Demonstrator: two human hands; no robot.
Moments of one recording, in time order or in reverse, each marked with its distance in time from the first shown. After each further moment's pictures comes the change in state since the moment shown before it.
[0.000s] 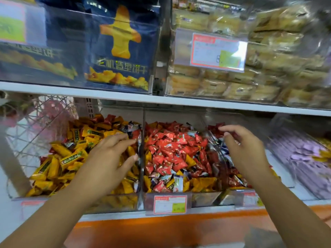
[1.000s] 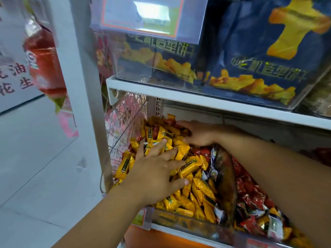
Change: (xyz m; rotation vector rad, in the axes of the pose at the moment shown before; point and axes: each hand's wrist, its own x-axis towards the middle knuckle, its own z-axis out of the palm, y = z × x) left_hand -0.002 -0.080 -0.016 0.291 -0.353 -0.072; right_hand 0.095 -0.153 0.249 -0.456 -1.070 -0.509
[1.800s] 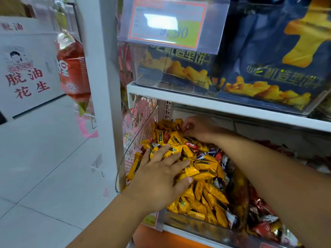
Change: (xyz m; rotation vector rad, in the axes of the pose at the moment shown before) left_hand -0.019 -0.008 0.009 -0.083 0.125 -0.047; right_hand 0.011 -0.023 -0.001 0.195 0.337 0.018
